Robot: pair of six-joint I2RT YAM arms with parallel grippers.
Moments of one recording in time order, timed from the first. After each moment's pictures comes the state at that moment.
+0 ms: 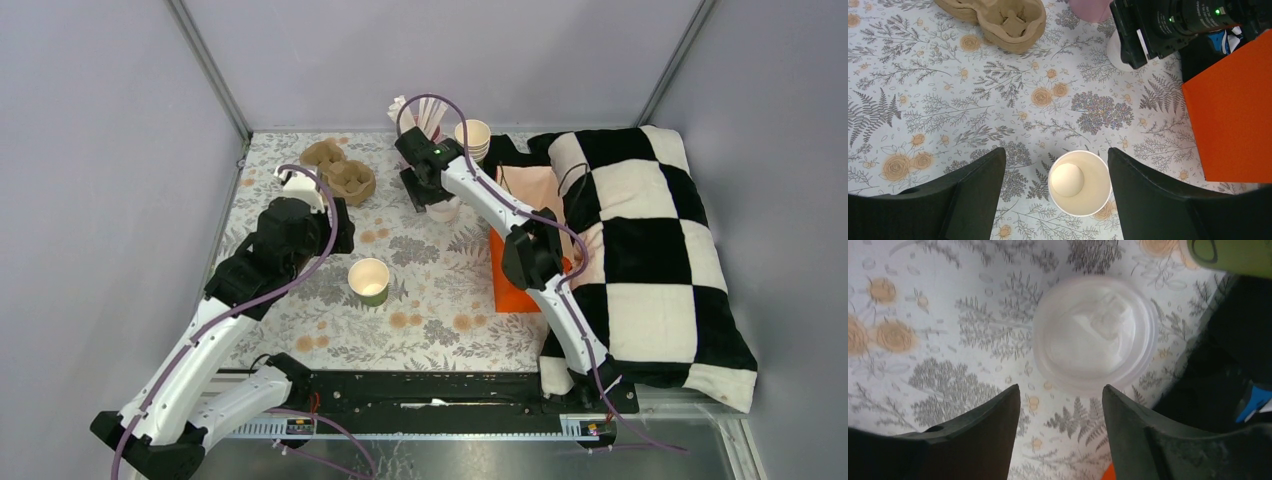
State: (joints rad) left arm -0.53 0.86 1.05 -0.68 -0.28 -0.32; right arm 0.69 2.51 2.49 -1.11 0.25 0.19
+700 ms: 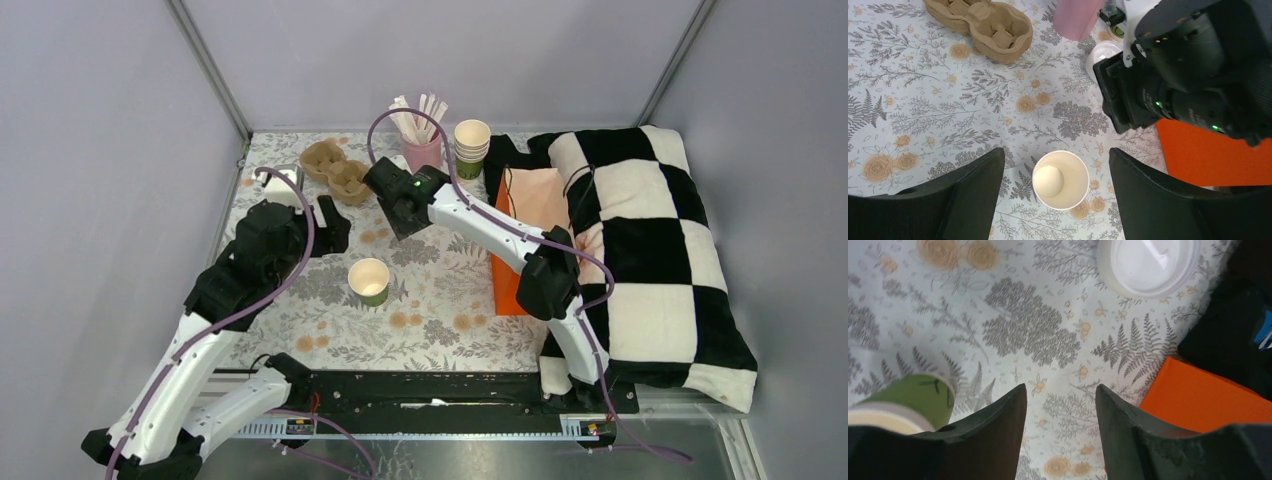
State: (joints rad) left arm -0.53 0.80 1.11 -0.72 -0.26 -0.39; right arm 0.92 2.19 2.16 -1.11 0.37 0.34
